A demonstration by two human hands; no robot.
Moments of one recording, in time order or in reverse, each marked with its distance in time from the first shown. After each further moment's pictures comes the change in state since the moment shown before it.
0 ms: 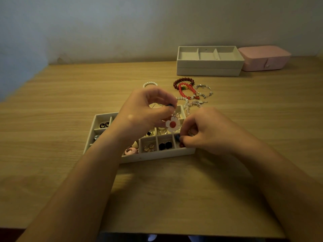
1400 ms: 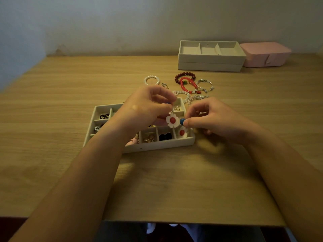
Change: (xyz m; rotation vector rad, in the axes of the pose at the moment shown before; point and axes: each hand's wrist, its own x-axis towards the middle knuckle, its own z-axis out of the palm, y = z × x) left_hand 0.001 -0.002 -0.003 -0.039 -0.075 -0.176; right_hand 0.007 0.020 -0.002 0.516 -0.022 0.082
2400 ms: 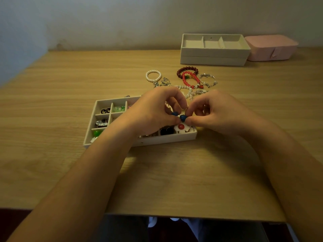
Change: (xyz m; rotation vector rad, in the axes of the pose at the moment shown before) left_hand 0.003 -0.008 0.009 0.396 -0.133 0.198; right_hand 0.001 -0.002 -0.001 -0.377 0.033 -0.154
